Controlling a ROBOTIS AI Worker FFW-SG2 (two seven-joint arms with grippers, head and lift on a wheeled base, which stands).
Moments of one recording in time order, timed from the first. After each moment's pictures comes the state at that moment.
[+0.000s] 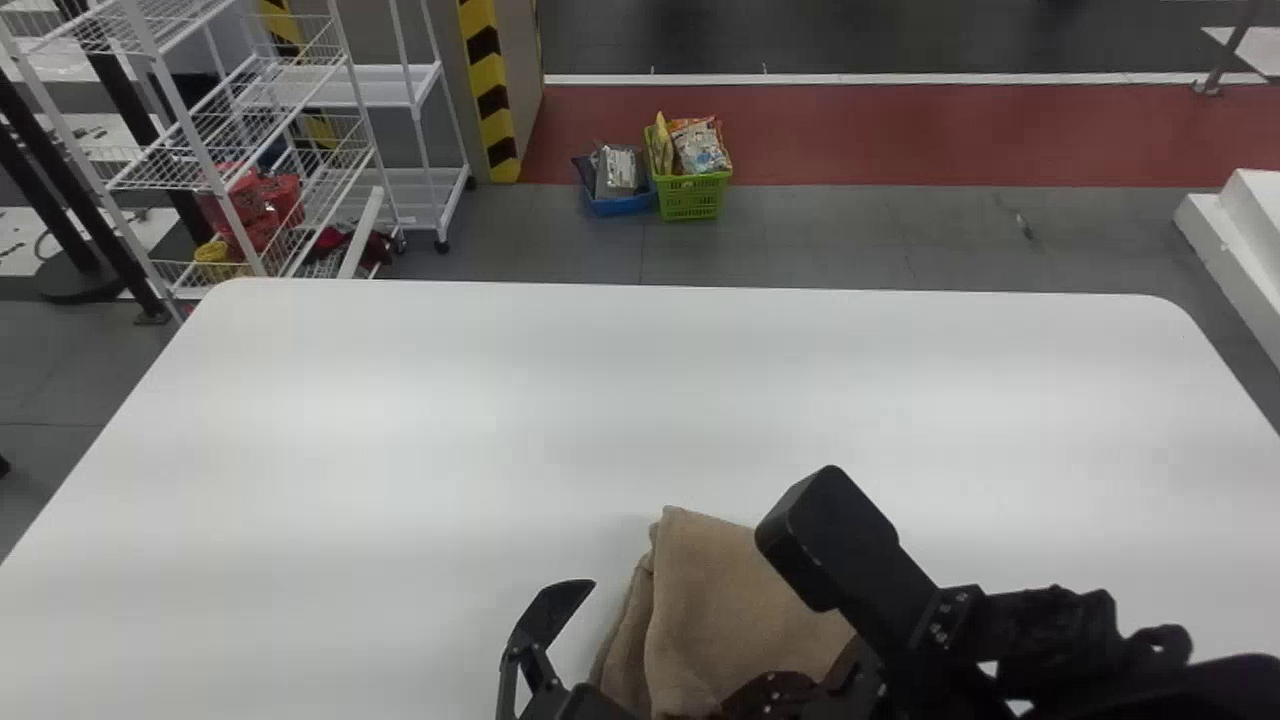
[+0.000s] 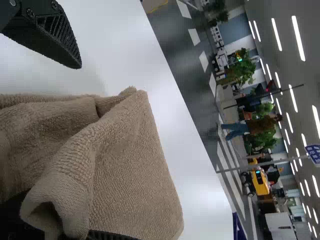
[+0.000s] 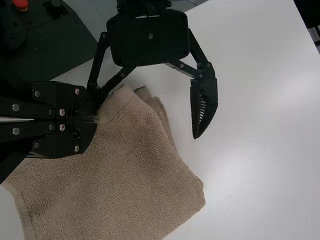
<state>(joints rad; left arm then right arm) 0.60 0.09 -0.32 -2.01 -0.45 0.16 -0.06 0.07 -0.22 0.73 -2.37 1.04 1.56 1.36</state>
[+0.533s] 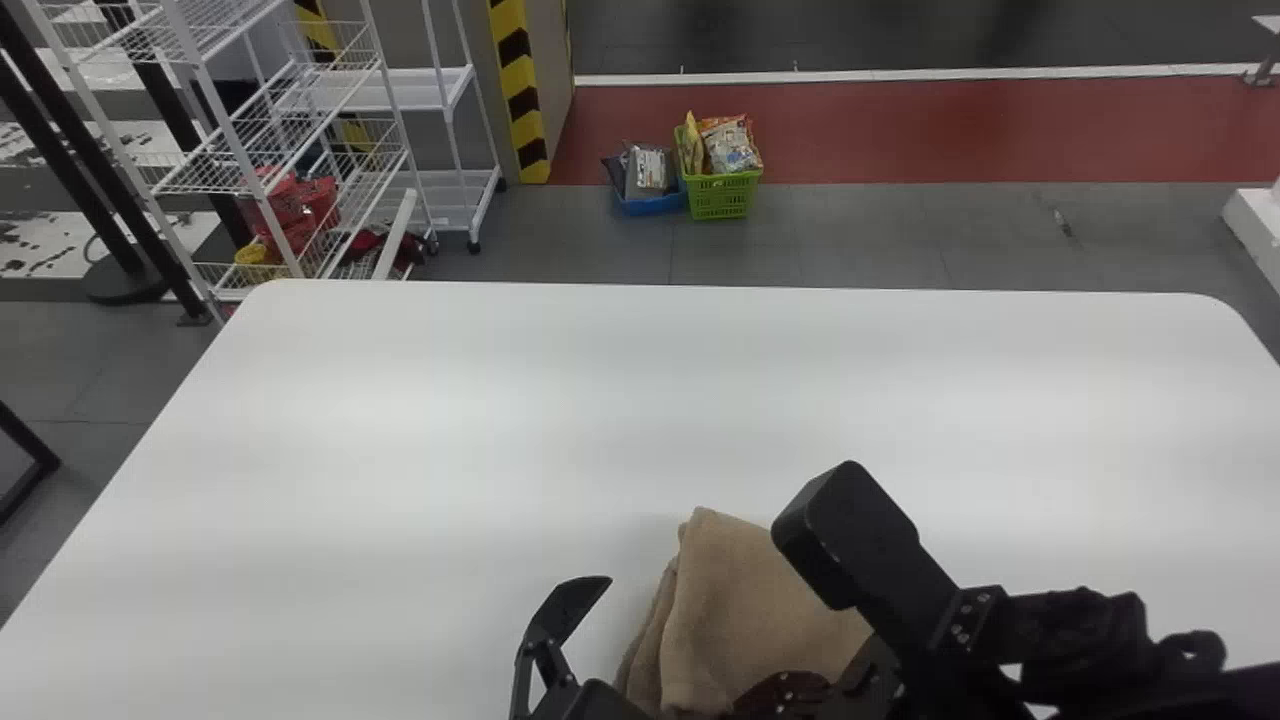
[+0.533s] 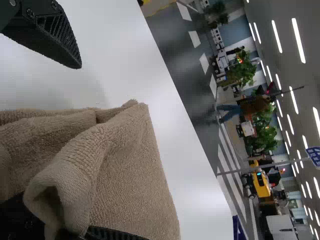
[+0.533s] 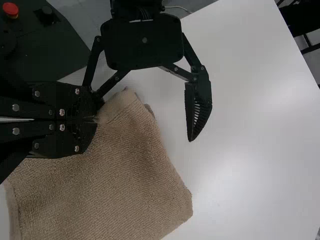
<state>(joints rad) 0.63 0.10 -0.28 -2.05 -0.45 0.17 -0.11 0.06 -0.19 0.74 -2.36 1.04 1.56 1.36</state>
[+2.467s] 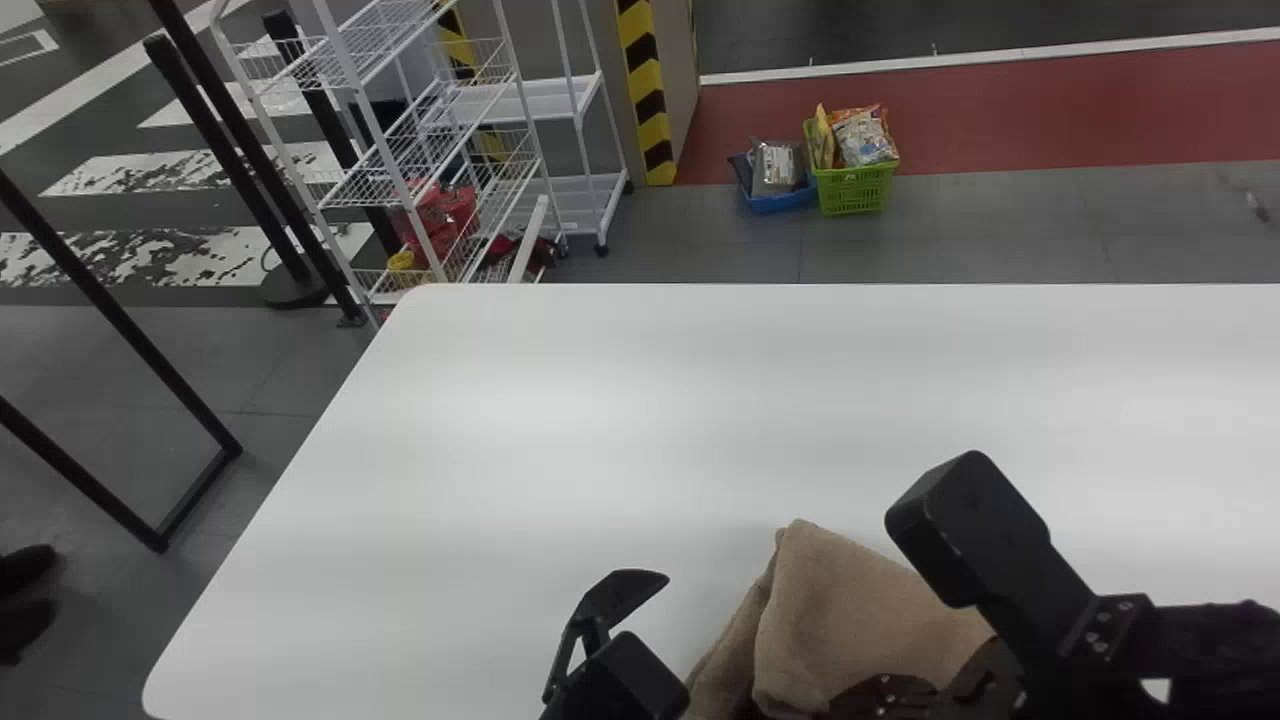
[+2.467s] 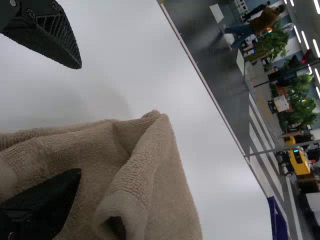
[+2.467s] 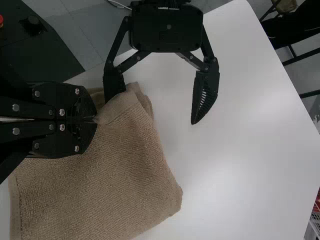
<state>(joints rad) 0.70 0.08 -0.11 -2.23 -0.49 0.27 -0.40 0.06 -0.13 0.75 -2.36 1.03 1.56 1.36</state>
